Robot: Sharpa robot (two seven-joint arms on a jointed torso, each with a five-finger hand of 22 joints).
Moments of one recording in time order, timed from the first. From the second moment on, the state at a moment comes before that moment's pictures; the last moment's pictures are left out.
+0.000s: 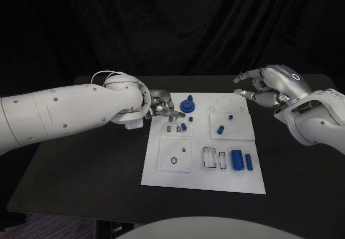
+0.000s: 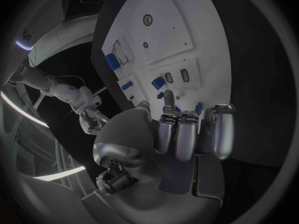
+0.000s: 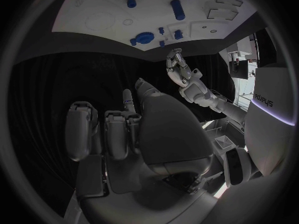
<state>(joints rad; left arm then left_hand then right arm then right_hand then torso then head) 1.48 -0.63 -0.21 1.51 -1.03 0.13 -0.43 1.03 0.20 -0.16 0.29 0.18 0.73 0.07 0.77 0.79 1.47 0.02 1.57 1.31 1.47 -0.02 1.57 1.31 0.06 1.40 0.08 1.49 1.31 1.42 -1.11 -0.25 1.70 -1.53 -0.74 0.02 1.45 -0.05 0.18 0.24 0.18 0.87 0.10 0.13 0.31 1.47 0.00 1.57 1.31 1.47 -0.06 1.53 1.31 0.05 1.46 0.05 1.39 1.31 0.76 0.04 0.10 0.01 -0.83</state>
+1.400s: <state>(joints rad) 1.46 -0.55 -0.21 1.47 -1.04 0.13 -0.50 1.12 0.22 -0.20 0.28 0.27 0.85 0.06 0.53 0.81 1.47 0.01 1.57 1.31 1.47 -0.04 1.57 1.31 0.06 1.40 0.07 1.48 1.31 1.41 -1.08 -0.25 1.67 -1.53 -0.73 0.01 1.46 -0.05 0.18 0.23 0.22 0.89 0.11 0.12 0.30 1.47 0.01 1.57 1.31 1.47 -0.06 1.53 1.31 0.05 1.46 0.05 1.40 1.31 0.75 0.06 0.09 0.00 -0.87</state>
